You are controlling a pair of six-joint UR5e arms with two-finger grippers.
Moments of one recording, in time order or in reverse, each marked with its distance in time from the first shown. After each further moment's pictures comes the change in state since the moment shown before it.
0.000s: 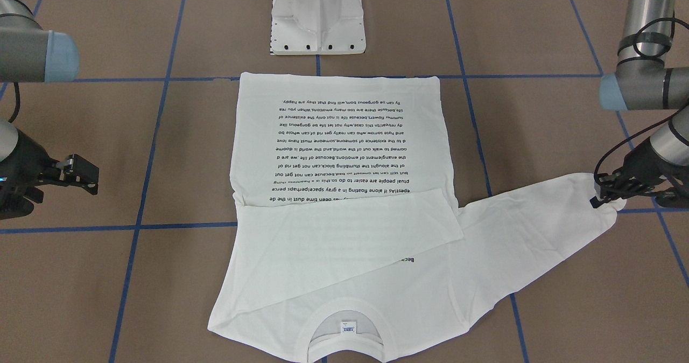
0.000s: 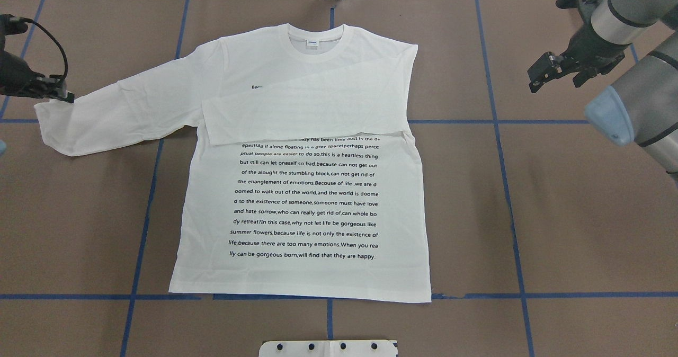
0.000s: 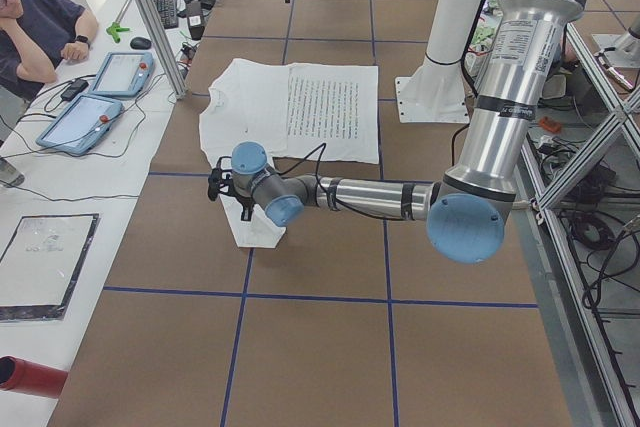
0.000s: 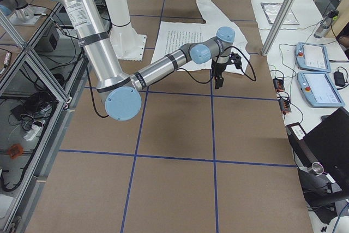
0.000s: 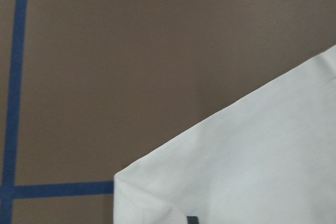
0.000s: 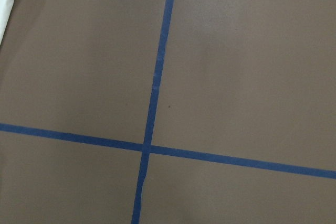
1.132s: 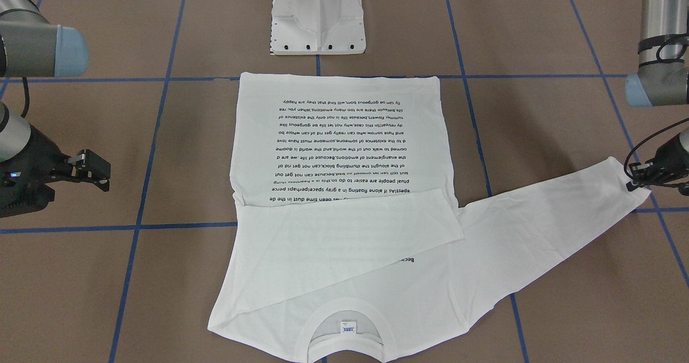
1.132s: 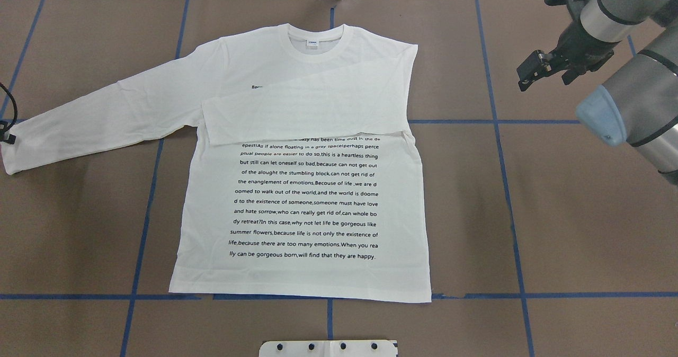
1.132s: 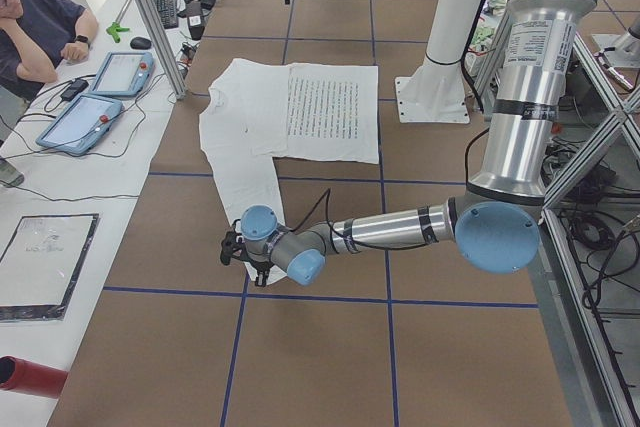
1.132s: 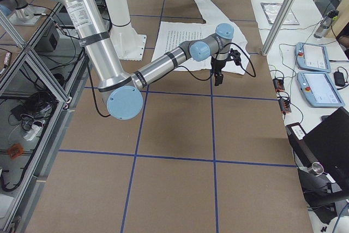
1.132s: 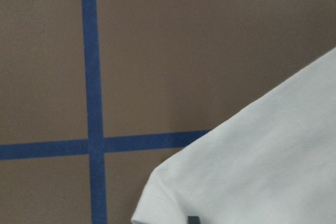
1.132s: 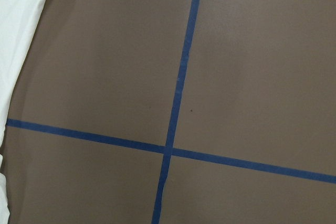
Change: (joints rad) left arm -0.065 0.114 0.217 -0.049 0.000 0.291; right arm -0.019 0.026 0.019 -0.005 -0.002 0.005
